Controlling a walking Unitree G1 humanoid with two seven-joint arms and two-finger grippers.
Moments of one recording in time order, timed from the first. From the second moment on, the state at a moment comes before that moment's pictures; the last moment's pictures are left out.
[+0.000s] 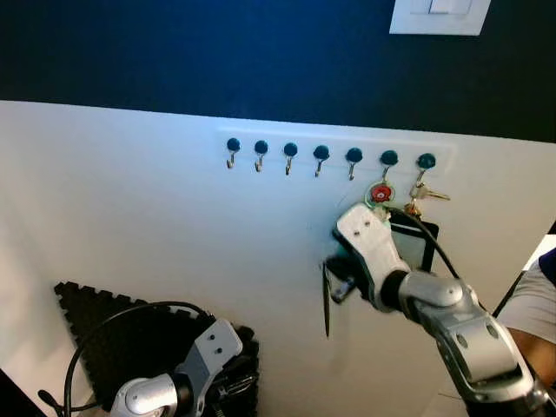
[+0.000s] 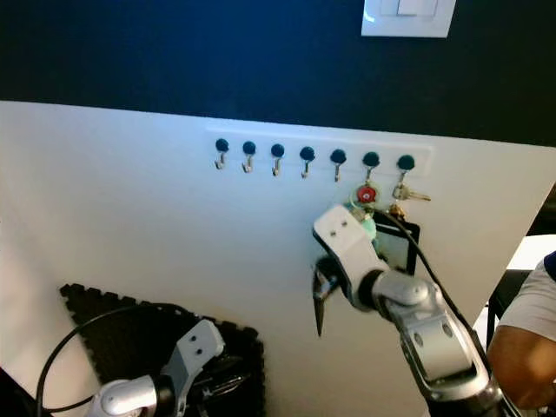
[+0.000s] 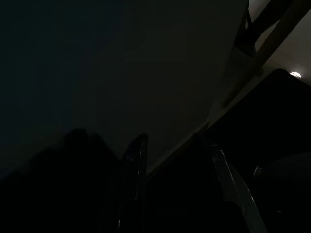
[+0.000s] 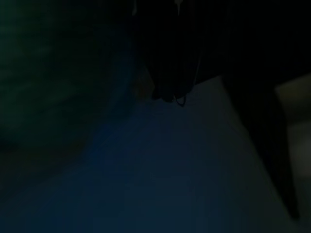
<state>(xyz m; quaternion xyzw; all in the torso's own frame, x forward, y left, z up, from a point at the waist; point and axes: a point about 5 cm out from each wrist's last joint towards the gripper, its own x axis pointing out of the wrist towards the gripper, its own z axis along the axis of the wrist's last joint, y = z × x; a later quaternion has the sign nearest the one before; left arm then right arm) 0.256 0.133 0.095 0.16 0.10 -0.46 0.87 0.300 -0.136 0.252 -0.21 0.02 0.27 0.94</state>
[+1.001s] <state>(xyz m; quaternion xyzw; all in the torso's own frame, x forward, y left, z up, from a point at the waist) 0.257 0.133 0.096 0.16 0.10 -0.45 0.87 0.329 -0.111 0.304 -0.17 -0.23 0.27 0.92</state>
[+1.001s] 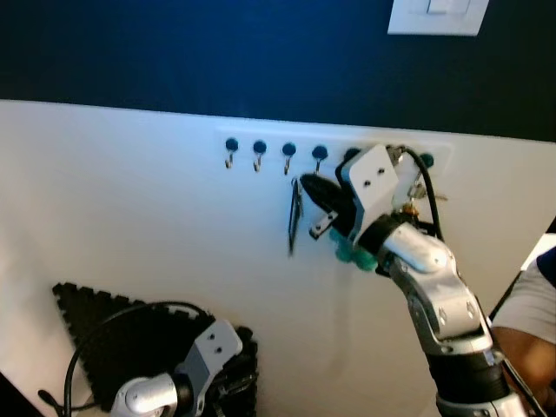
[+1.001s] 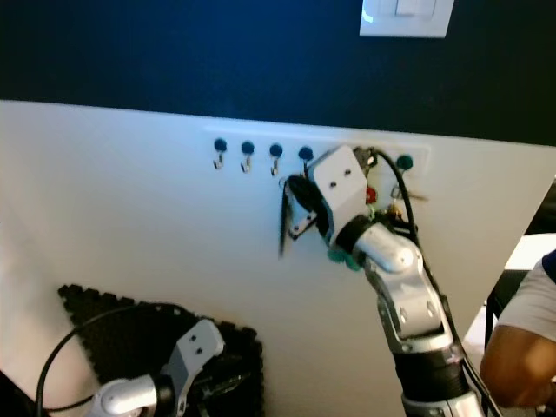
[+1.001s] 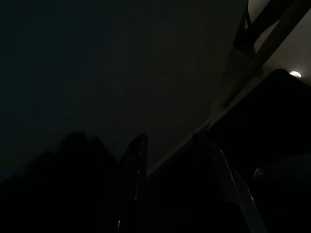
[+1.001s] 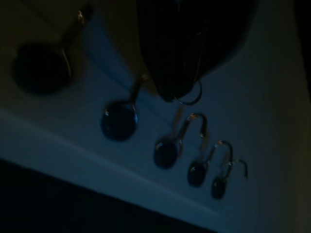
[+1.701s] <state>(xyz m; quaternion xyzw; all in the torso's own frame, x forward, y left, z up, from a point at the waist) 0.257 0.133 0.096 0.16 0.10 -0.45 0.87 0.345 -0.120 0.319 -0.14 -0.29 0.16 0.93</state>
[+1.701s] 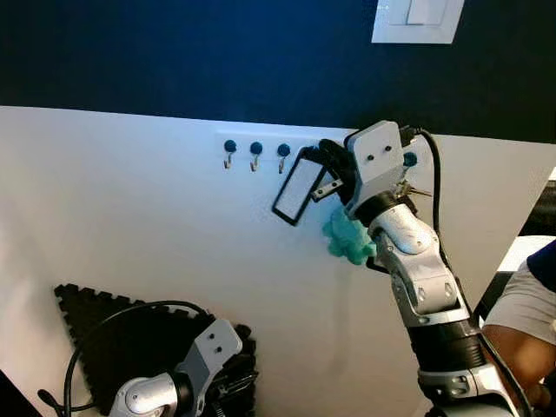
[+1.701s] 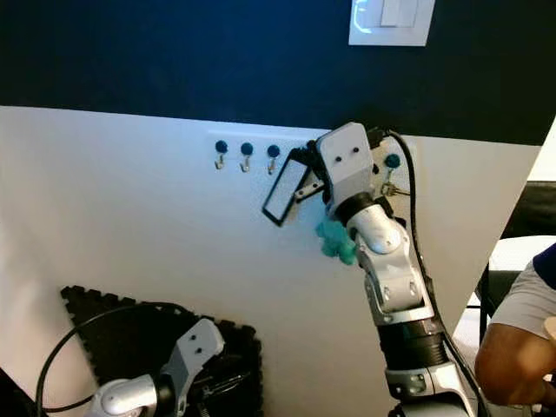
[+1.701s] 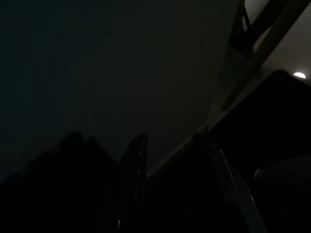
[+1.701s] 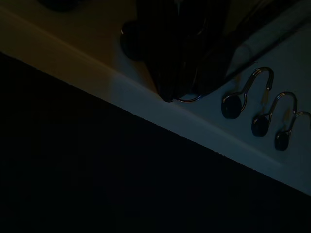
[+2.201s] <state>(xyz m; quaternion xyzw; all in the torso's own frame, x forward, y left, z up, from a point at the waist) 0.256 0.133 0.095 0.16 0.10 -0.45 0.87 0.341 -0.110 0.304 -0.14 -0.27 0.22 0.93</state>
